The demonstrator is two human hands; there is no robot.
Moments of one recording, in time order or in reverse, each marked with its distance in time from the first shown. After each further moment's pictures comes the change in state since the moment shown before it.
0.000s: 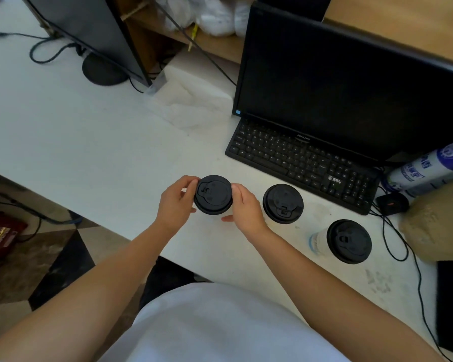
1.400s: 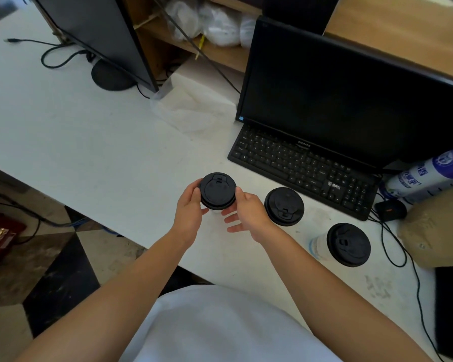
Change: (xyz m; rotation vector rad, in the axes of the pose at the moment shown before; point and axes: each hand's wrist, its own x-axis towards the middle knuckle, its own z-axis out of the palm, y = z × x) left_hand -0.016 0.002 0.029 -0.455 0.041 -0.193; right_hand -0.003 -0.014 -0.007 0.013 -0.102 0.262
